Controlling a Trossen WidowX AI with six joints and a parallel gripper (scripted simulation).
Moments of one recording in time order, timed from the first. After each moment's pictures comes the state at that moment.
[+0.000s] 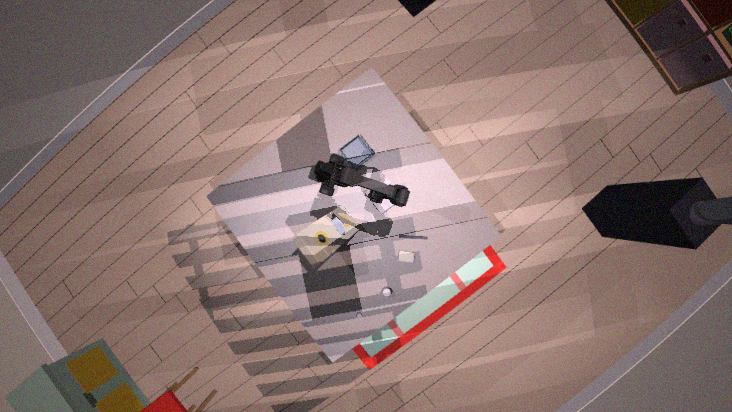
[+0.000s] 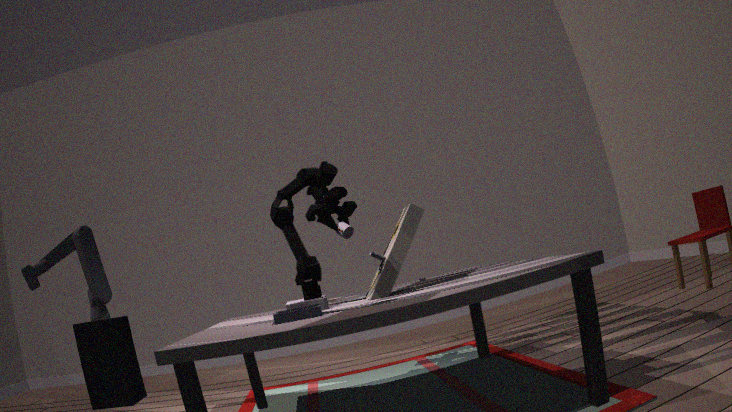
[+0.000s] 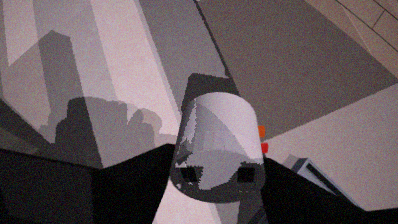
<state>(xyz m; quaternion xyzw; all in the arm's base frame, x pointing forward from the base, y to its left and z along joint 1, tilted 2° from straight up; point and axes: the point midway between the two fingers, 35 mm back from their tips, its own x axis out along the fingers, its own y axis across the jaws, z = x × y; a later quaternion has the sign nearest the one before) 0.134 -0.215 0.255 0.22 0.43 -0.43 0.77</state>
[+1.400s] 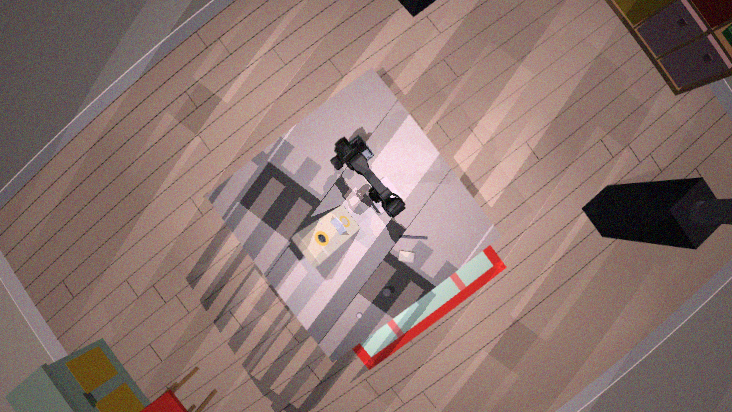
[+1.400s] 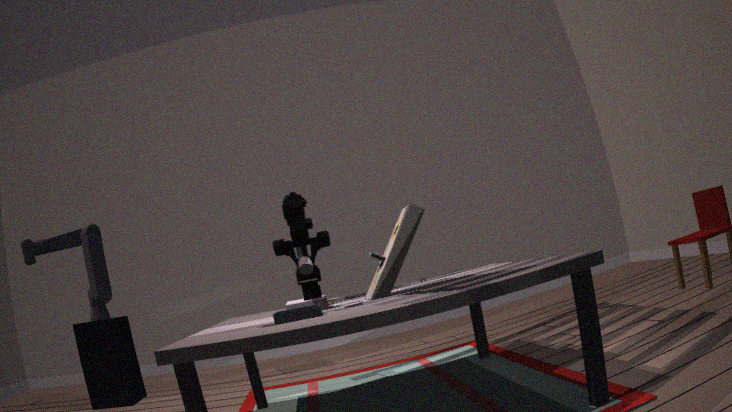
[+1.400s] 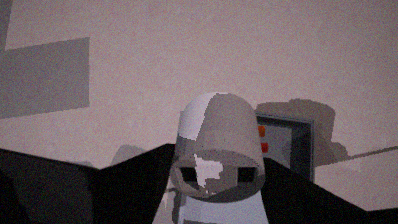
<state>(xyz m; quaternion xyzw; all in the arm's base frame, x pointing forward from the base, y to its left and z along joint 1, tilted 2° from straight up) -0.003 -0.270 0.166 0.34 0.33 -0.64 0.61</state>
